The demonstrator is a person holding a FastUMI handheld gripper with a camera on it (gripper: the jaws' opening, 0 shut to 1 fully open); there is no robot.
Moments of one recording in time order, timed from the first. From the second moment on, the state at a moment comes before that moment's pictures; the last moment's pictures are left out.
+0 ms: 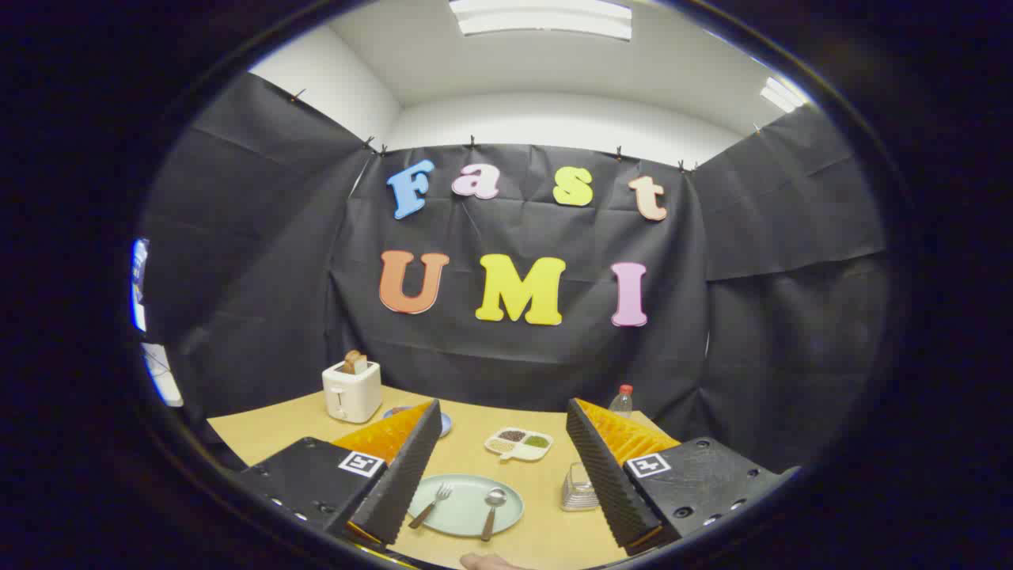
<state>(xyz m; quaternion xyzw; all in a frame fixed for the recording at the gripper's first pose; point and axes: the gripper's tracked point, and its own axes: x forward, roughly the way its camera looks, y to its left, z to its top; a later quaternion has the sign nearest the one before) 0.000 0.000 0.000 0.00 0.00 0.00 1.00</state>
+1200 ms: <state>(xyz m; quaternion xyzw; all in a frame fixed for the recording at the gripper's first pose) 0.016 -0.005 -0.018 0.09 0.04 0.00 1.00</state>
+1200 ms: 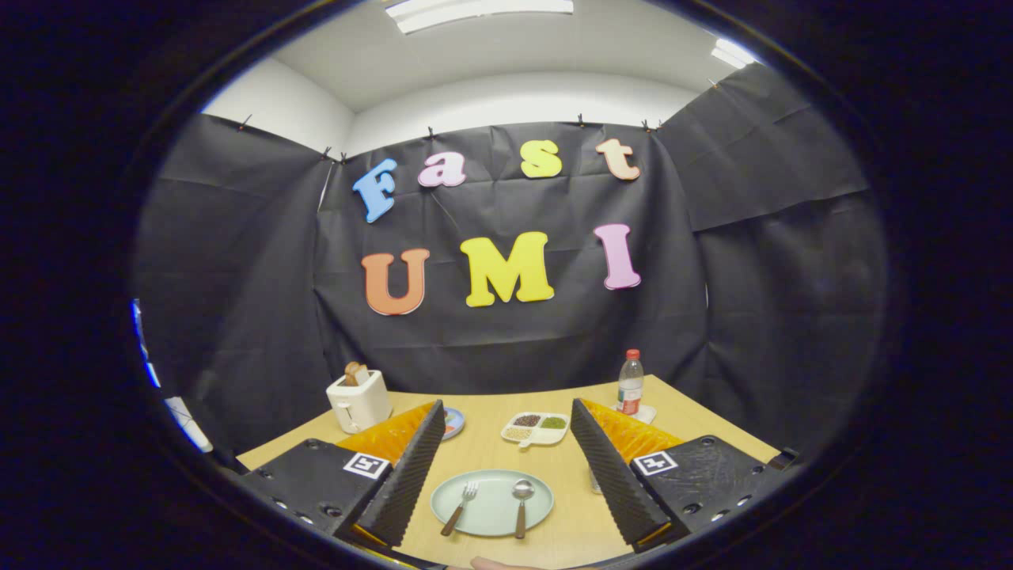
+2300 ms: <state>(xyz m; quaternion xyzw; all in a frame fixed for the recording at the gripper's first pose) 0.037 -0.006 -0.038 0.07 0.05 -0.02 1.00</state>
